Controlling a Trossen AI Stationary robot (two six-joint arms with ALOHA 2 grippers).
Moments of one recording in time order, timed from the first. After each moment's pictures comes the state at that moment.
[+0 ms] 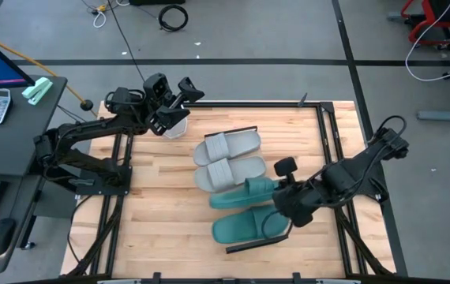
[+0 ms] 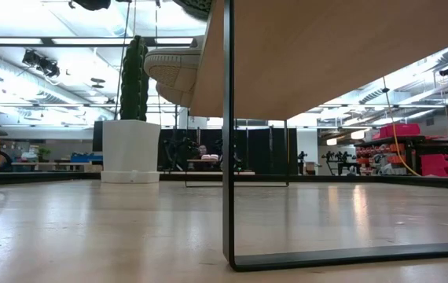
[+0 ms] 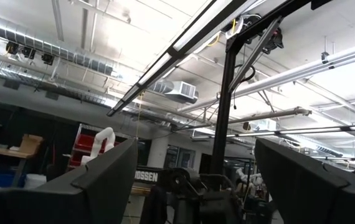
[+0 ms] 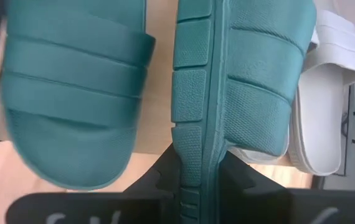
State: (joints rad) left arm 0.40 1.29 1.01 1.10 0.56 -0.72; right arm 0.56 1.53 1.64 -1.32 0.41 0.10
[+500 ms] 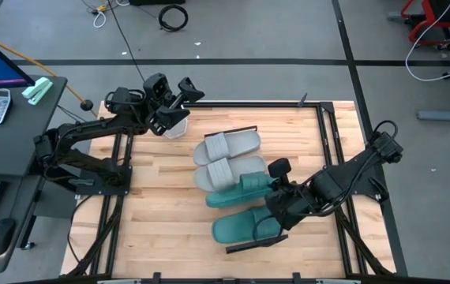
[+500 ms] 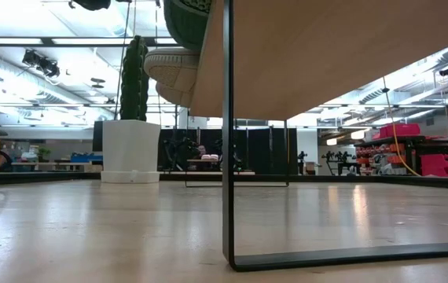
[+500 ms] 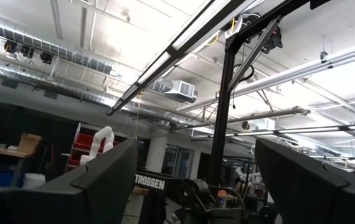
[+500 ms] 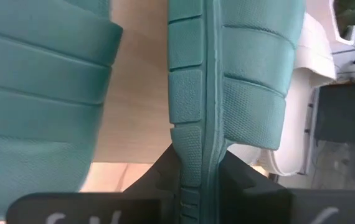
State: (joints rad) left arm 0.40 1.29 1.01 1.10 0.57 -0.72; right arm 0.55 1.61 1.64 -1.34 0.58 0.05
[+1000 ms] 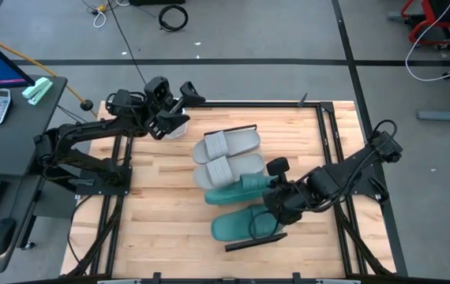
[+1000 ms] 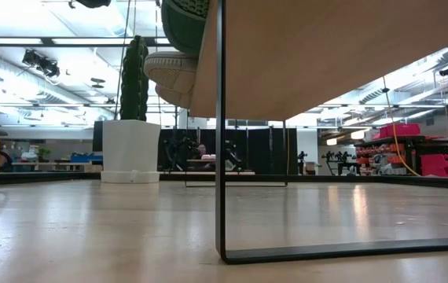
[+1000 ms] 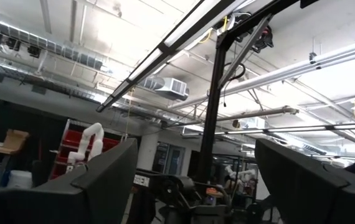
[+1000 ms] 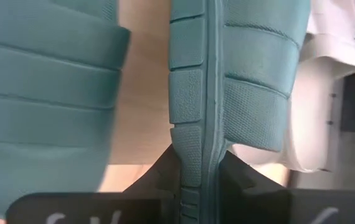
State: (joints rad) left arm 0.36 1.29 1.01 1.10 0.57 -0.73; right arm 0.51 1.61 1.64 -1.33 0.50 0.09
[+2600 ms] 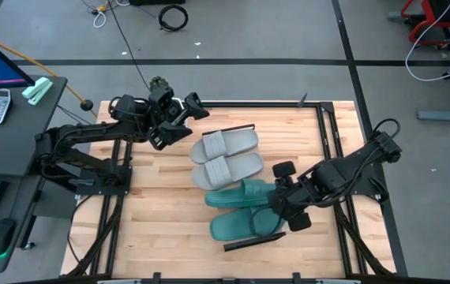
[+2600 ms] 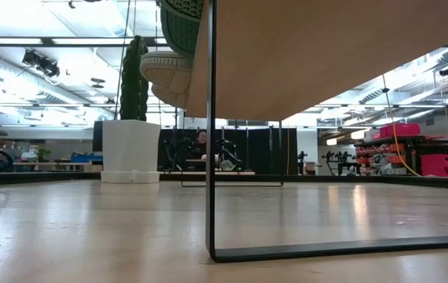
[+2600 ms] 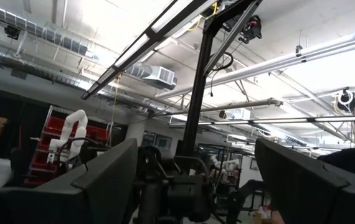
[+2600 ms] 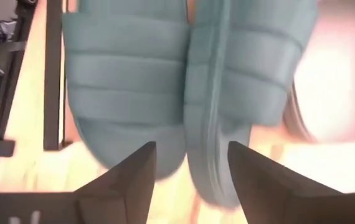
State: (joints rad) left arm 0.27 1.29 1.01 1.05 0.57 -0.69; right arm 0.51 1.63 1.77 -1.43 0.20 0.24
